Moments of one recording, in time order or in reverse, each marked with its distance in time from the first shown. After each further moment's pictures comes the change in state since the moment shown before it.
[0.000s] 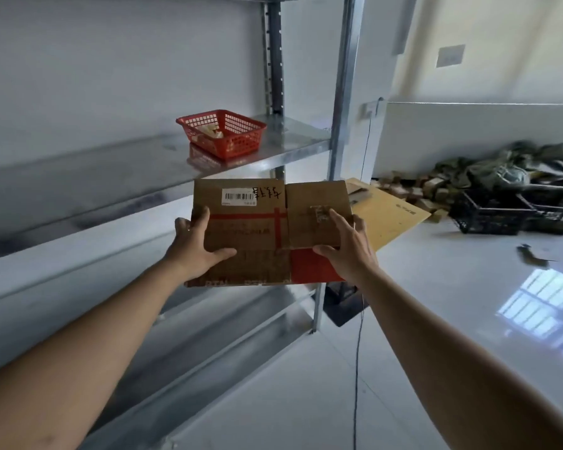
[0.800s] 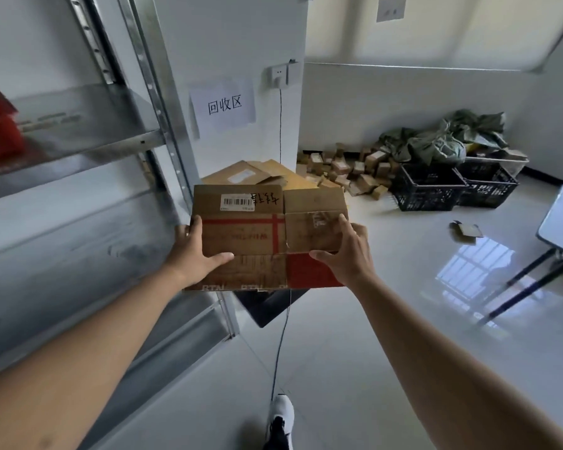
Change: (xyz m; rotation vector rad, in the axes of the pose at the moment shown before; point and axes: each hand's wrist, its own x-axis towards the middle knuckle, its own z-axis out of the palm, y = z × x) left_hand 0.195 0.303 0.303 -0.018 -0.103 0.008; right_hand 0.201 0.366 -0.149 0.059 0.015 0.238
